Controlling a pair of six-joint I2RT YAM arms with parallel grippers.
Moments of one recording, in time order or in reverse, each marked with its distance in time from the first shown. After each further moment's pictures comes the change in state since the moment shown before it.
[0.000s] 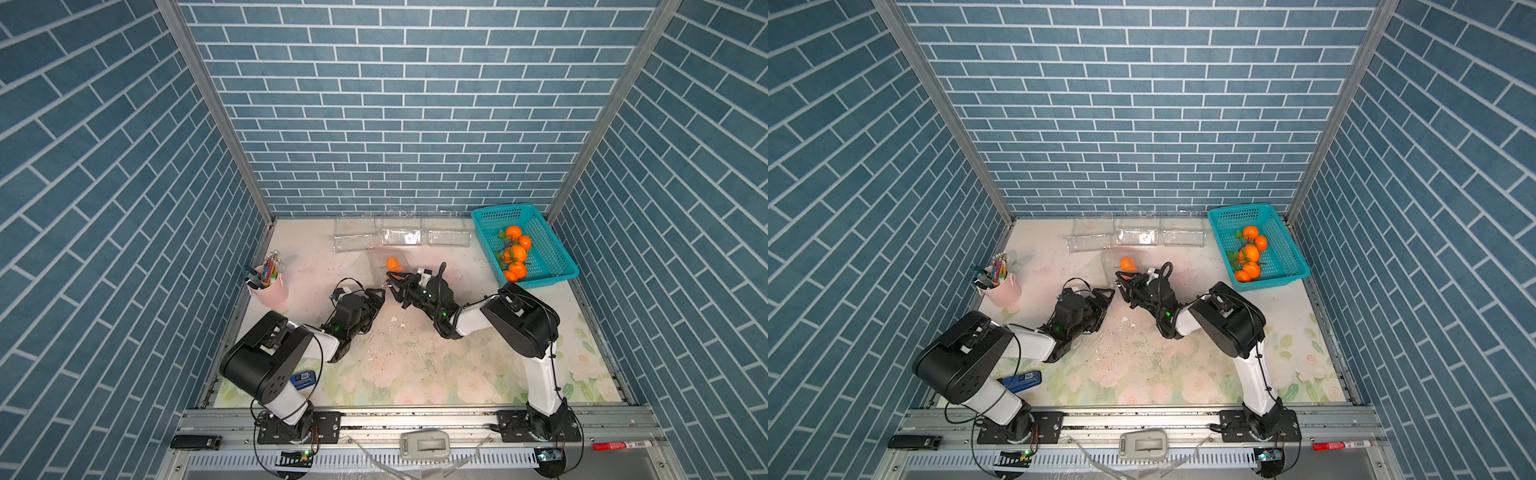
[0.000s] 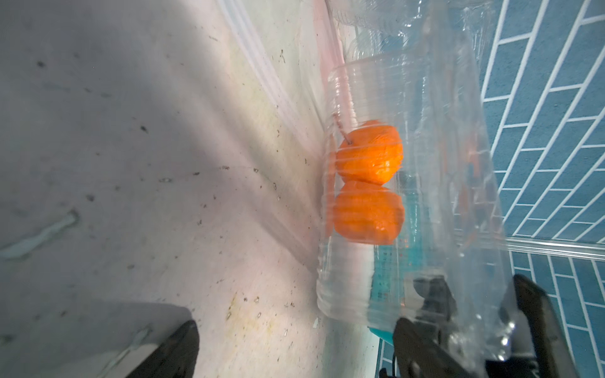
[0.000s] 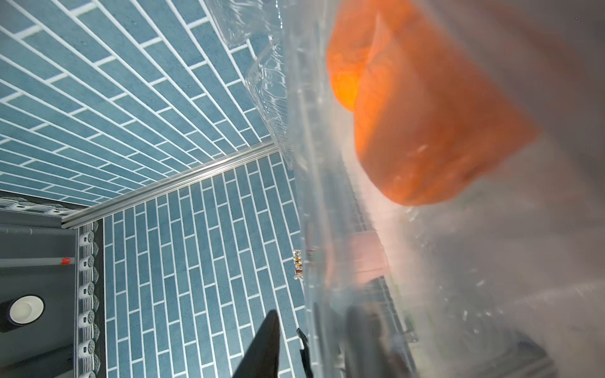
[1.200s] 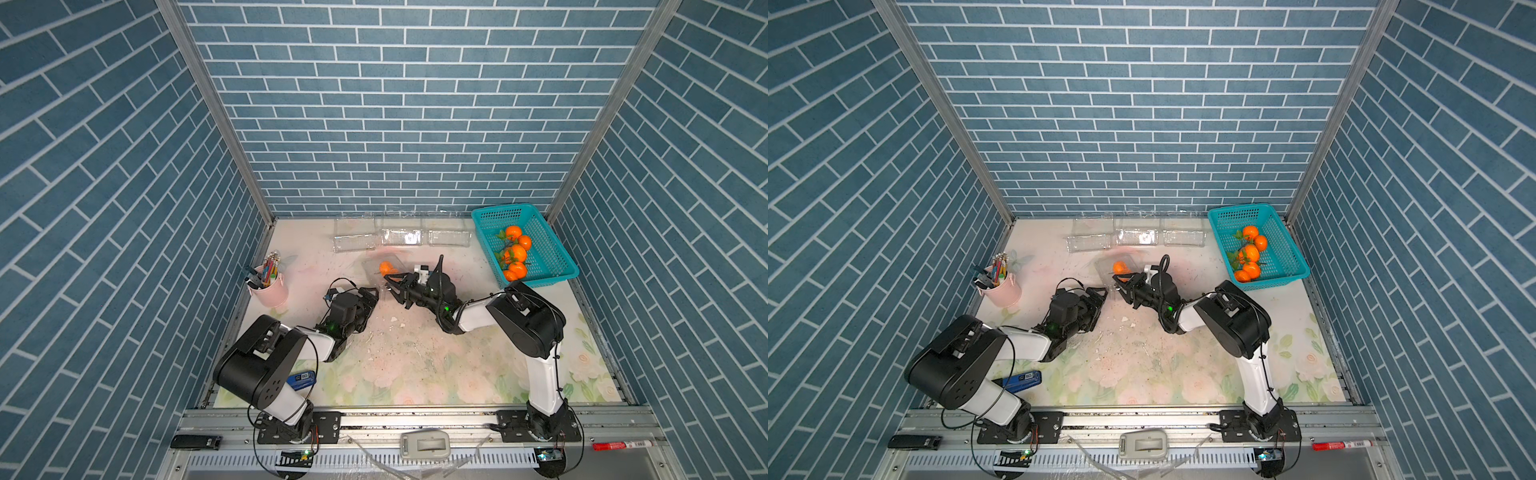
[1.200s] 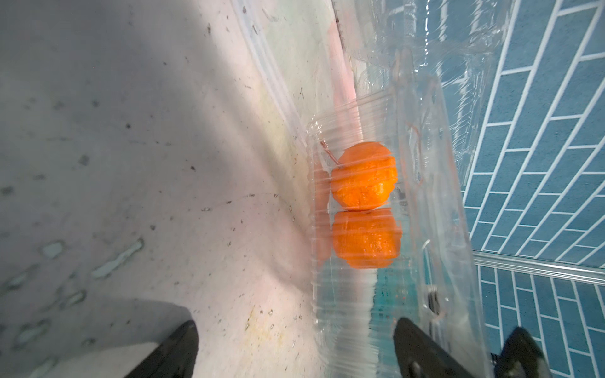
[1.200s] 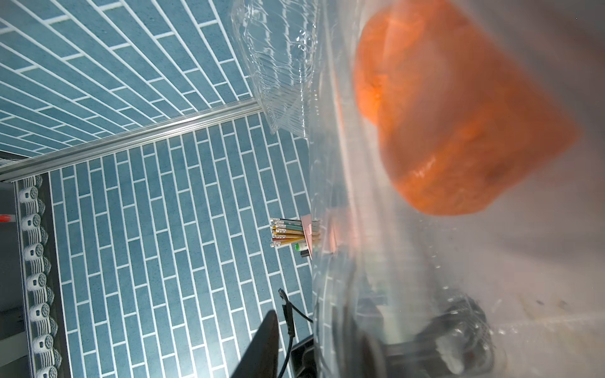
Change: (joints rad) left arm 0.054 -0.050 -0.010 -0.067 0.007 -0.002; right arm -0.036 -0.032 0.013 -0.092 -0.186 -0.123
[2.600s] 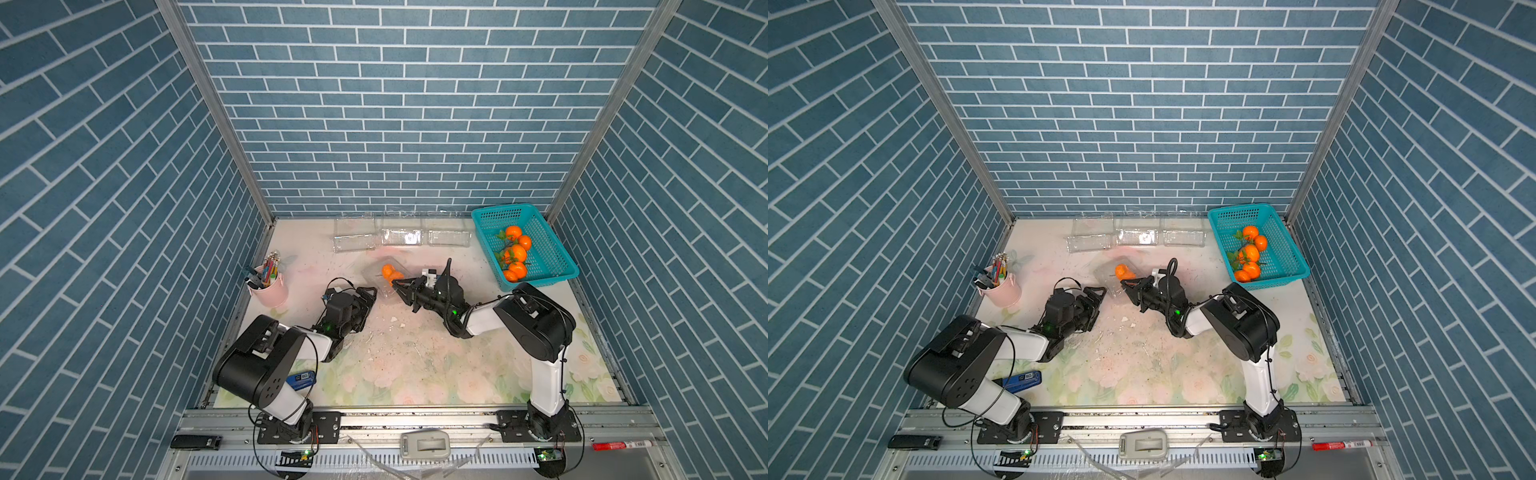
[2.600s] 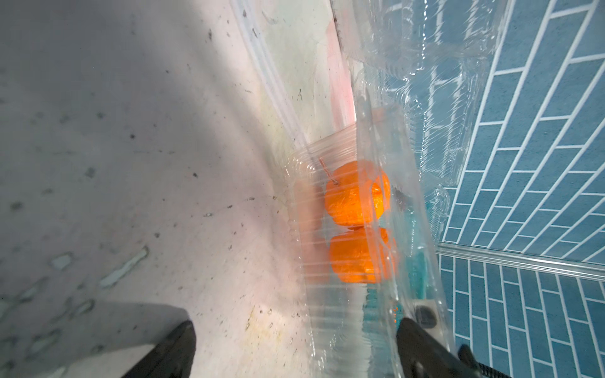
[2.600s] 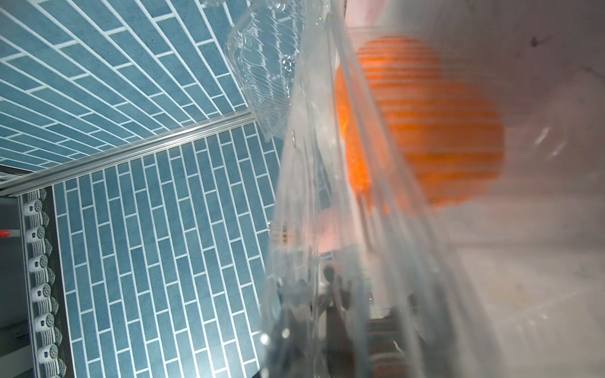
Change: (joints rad) left arm 0.041 0.005 -0.018 0.046 0.061 0.002; right arm -0.026 -0.060 -0.087 0.005 -0.005 0.014
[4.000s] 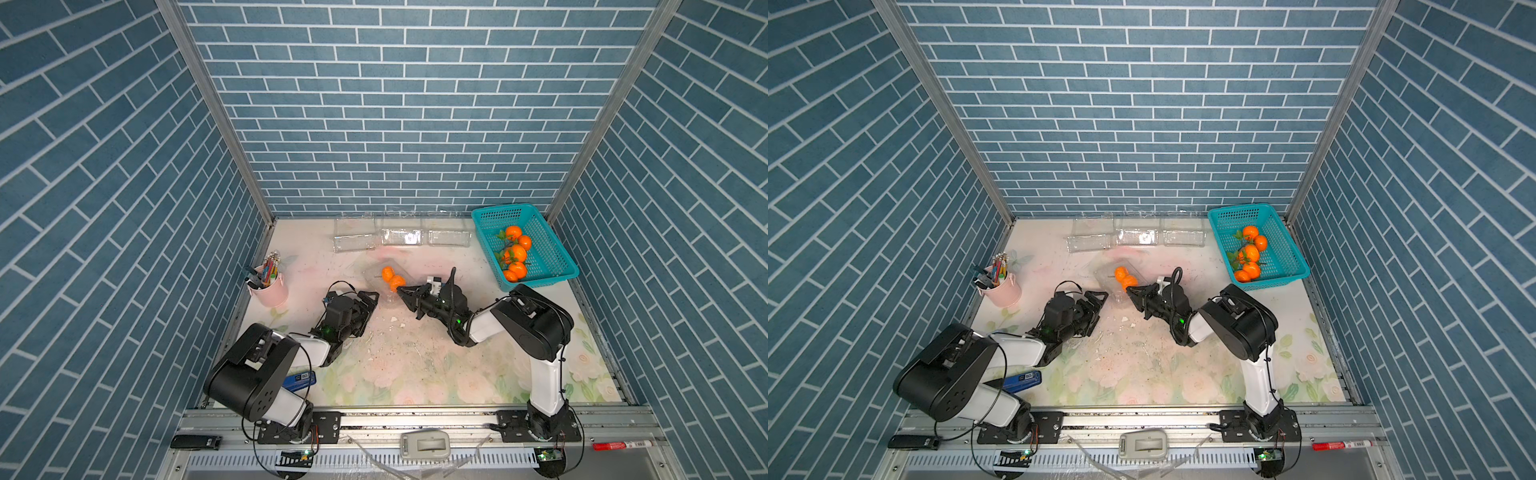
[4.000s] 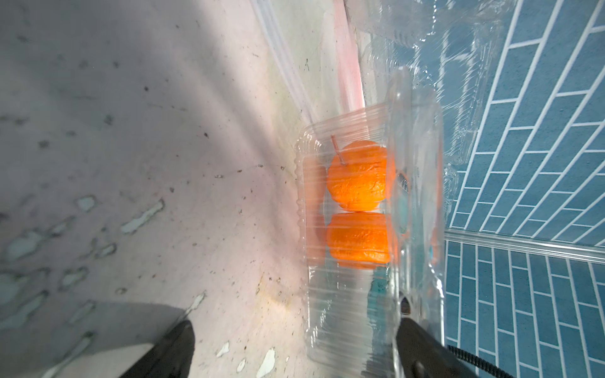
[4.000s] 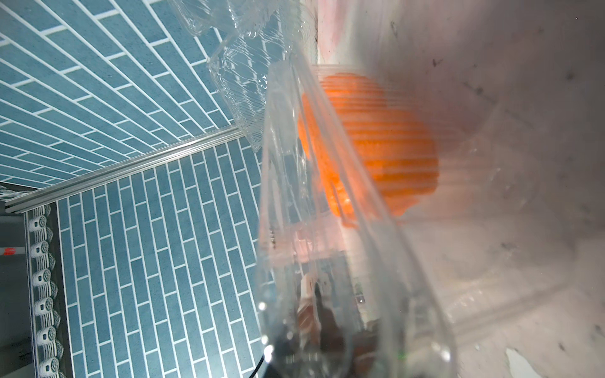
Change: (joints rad) left arm -0.017 -0.070 -0.029 -0.063 0.017 0.010; right arm 0.005 0.013 -0.103 0.090 0.047 0.026
